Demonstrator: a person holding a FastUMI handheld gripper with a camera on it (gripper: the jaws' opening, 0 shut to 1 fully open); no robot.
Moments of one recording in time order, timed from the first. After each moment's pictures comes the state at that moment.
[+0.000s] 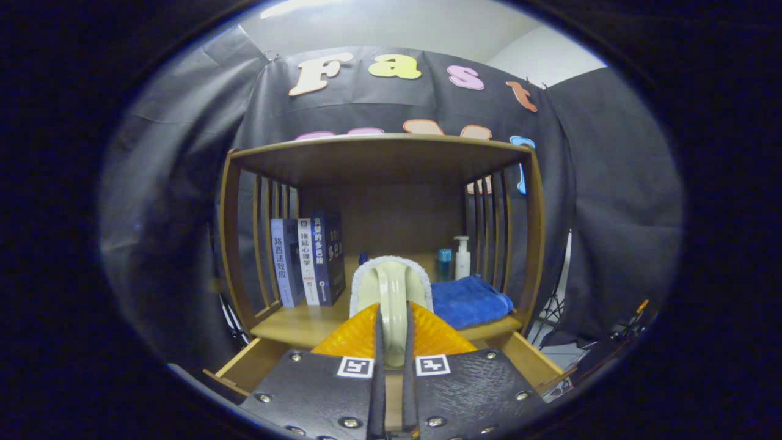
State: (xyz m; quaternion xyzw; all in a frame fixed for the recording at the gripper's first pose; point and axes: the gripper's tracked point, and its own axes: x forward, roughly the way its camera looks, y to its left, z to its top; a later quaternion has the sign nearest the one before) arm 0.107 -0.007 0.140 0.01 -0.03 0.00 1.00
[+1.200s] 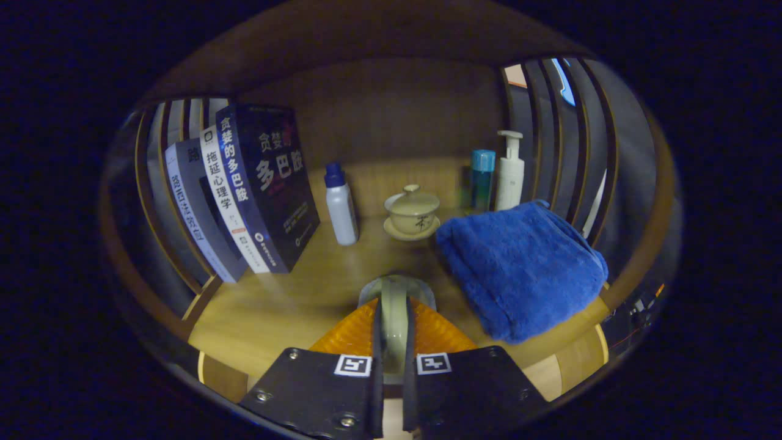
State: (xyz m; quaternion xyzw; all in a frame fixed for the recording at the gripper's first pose) arm 0.321 0.008 0.012 0.02 0.21 -0.01 0.98
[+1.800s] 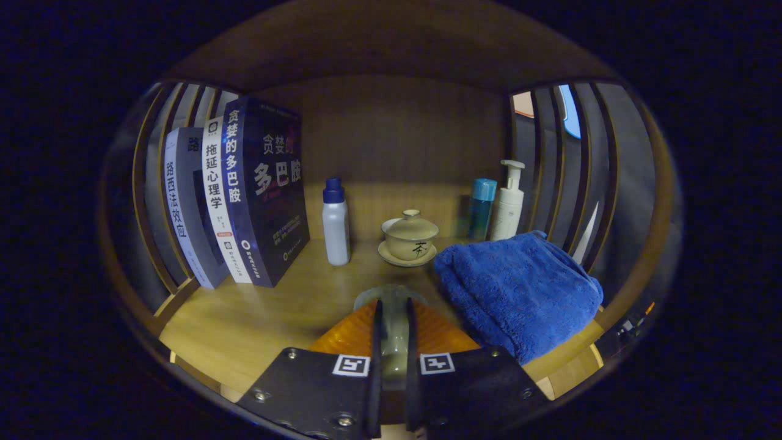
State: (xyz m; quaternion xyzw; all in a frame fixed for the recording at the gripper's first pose) arm 0.332 0.009 0.018 -0.02 0.15 -0.03 0.99
